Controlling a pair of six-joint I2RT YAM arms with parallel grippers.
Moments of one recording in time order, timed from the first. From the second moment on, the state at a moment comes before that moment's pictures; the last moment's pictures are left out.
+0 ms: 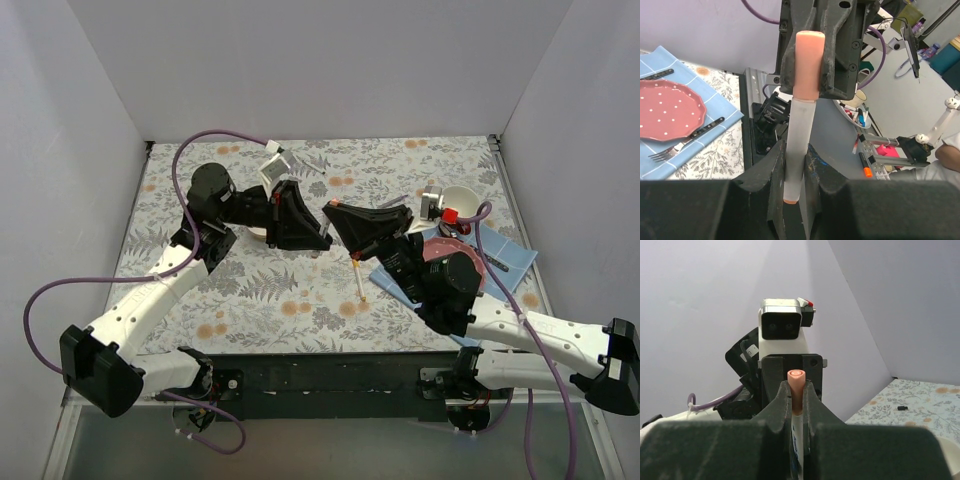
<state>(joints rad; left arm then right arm) -0.52 1.21 1.10 0.33 1.23 -0.69 1.17 1.00 0.76 0.82 0.27 0.44</state>
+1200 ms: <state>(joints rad) -0.55 1.18 1.06 0.34 1.25 -0.65 1.13 0.93 0.85 0.42 0.01 0.35</state>
